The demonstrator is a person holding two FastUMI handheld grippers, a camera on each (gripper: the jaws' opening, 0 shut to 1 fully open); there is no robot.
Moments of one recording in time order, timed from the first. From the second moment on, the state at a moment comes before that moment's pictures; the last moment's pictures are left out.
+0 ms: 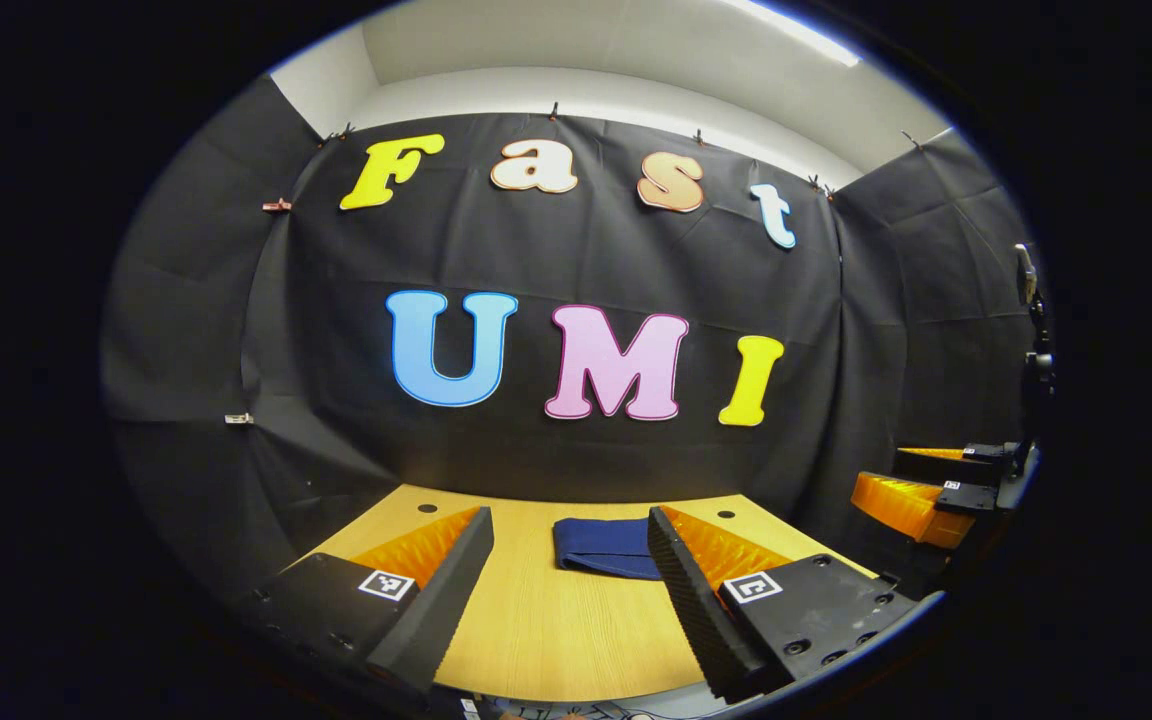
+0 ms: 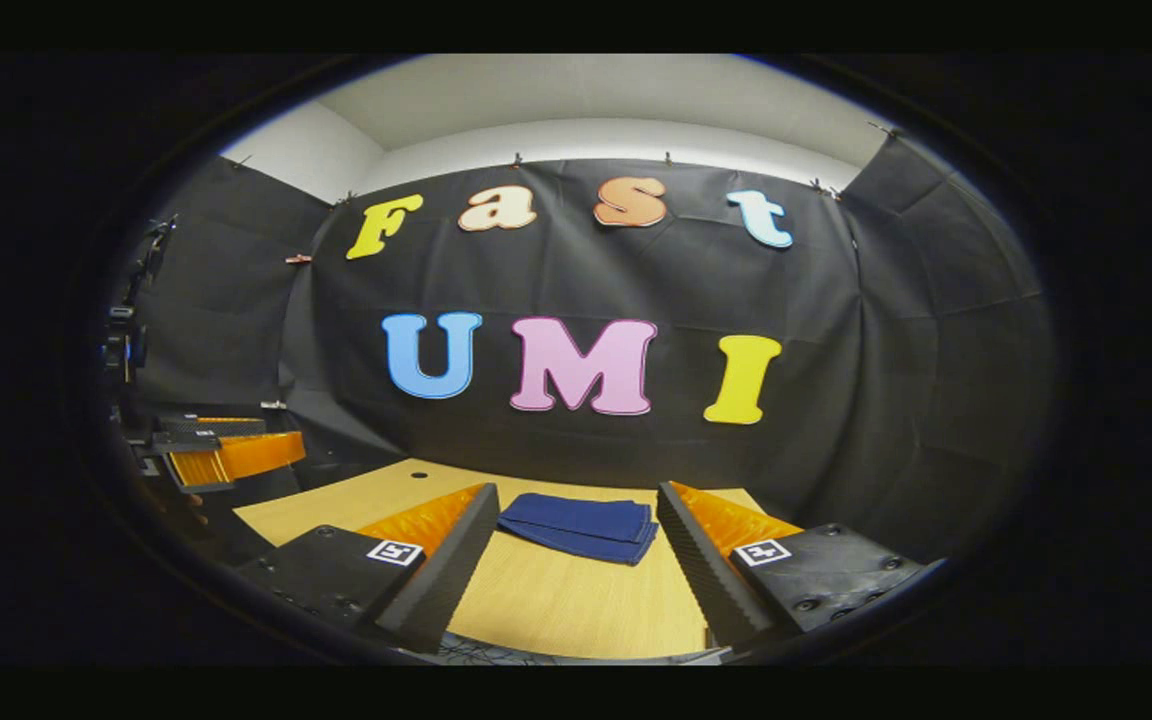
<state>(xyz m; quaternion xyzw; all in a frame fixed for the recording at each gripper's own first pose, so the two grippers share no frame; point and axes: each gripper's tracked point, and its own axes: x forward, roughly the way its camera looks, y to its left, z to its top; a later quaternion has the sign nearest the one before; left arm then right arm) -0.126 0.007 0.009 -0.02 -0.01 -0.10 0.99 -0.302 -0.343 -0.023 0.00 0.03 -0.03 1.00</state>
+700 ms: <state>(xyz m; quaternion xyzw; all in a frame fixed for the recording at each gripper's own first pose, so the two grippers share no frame) -0.124 0.021 -0.006 -0.02 0.01 -0.08 1.00 -0.301 -0.348 -0.030 0.02 0.03 -0.05 1.00</state>
